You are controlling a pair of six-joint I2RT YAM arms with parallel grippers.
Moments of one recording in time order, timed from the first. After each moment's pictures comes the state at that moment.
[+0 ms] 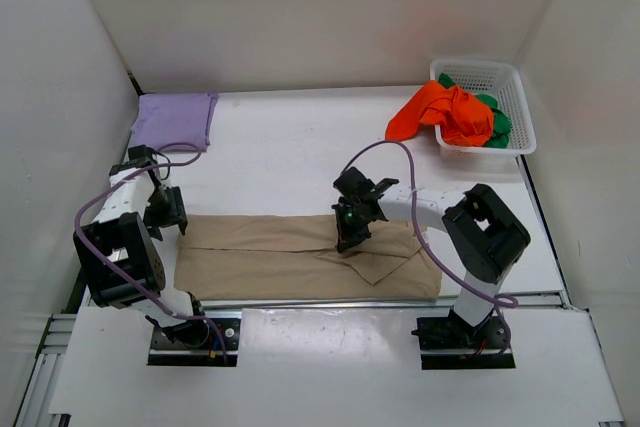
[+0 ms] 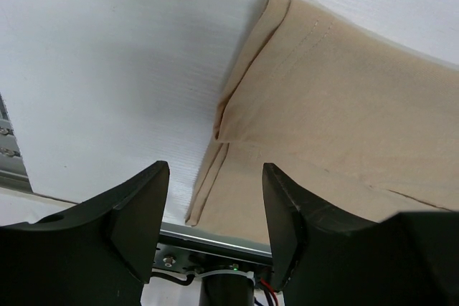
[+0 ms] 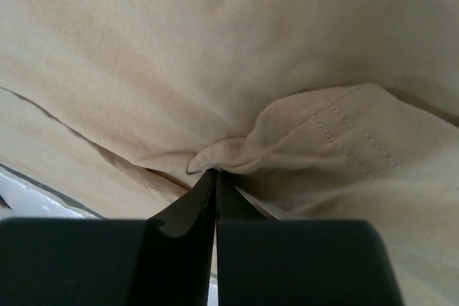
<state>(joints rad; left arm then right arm) 0.30 1.52 1.02 -0.93 -0.07 0.00 0.79 1.76 1.03 -0.49 -0.24 0.57</state>
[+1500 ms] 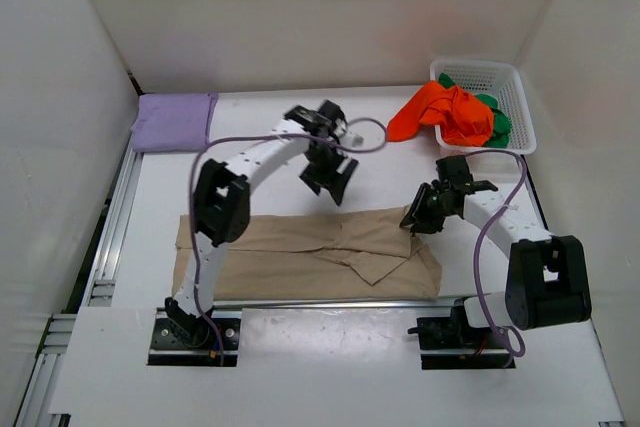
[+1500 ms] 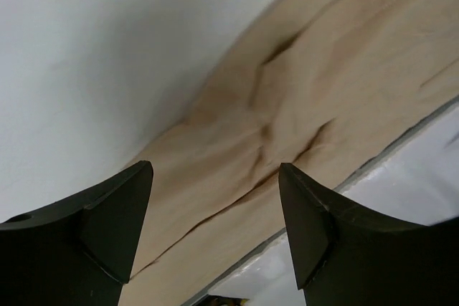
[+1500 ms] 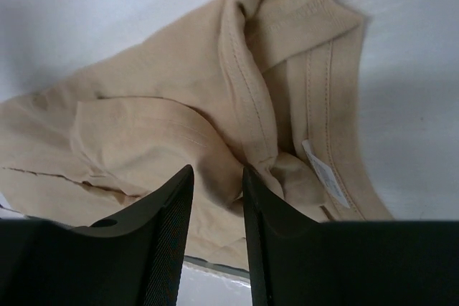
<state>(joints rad) -0.62 2.16 1.99 -1.14 0.31 0.00 0.19 1.36 0.78 -0.57 -0.28 0.60</state>
